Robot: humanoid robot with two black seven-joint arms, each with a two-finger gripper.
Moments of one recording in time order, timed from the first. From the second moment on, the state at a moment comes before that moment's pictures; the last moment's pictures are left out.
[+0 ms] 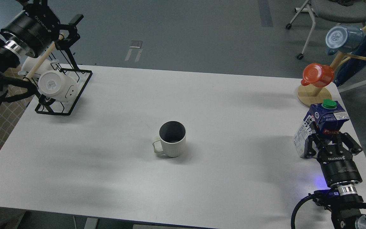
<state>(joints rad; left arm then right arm) -0.62 0.69 -1.16 -1.20 0.25 -0.26 0.01 -0.09 0.00 1.71 1.18 0.21 0.49 -0.30</state>
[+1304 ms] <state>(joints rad) -0.57 0.79 -1.11 -1.20 0.27 -0.26 0.01 0.26 0.00 0.96 1.03 0.31 0.49 -0.32</state>
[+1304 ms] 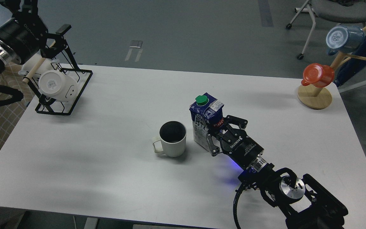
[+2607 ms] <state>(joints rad) -0.57 0.75 -1.12 -1.20 0.28 -0.27 0.01 0.08 0.00 1.06 1.18 0.30 0.49 -0.32</state>
